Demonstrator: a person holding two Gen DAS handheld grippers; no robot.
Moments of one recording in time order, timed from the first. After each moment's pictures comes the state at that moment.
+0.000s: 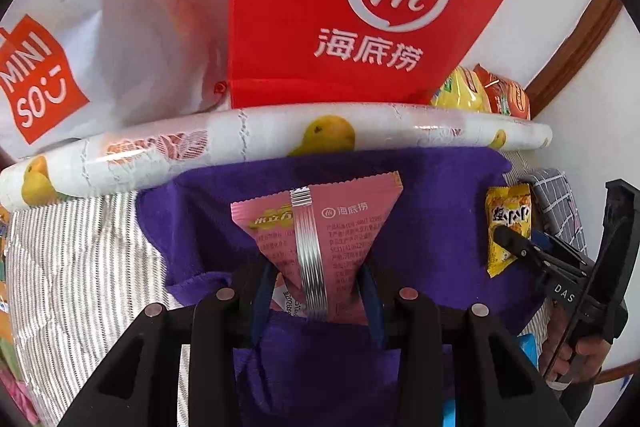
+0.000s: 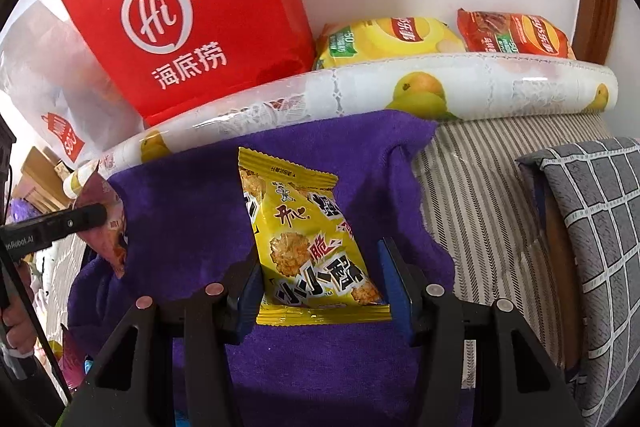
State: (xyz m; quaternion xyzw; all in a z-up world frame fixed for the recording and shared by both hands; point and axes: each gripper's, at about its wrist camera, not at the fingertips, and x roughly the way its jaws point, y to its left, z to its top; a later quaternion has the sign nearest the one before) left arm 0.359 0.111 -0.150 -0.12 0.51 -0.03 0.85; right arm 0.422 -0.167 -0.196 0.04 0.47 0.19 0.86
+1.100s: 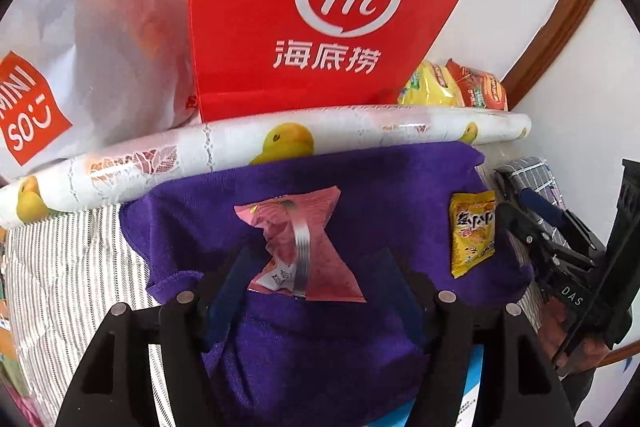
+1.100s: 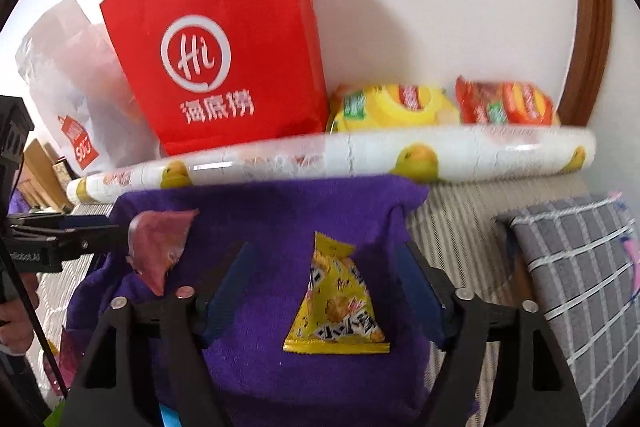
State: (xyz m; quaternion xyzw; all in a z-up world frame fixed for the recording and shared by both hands) left arm 0.358 0.087 -0.129 -0.10 0.50 -0.06 0.86; right arm 0.398 -0.158 -0.153 0.00 0.38 0.18 0.91
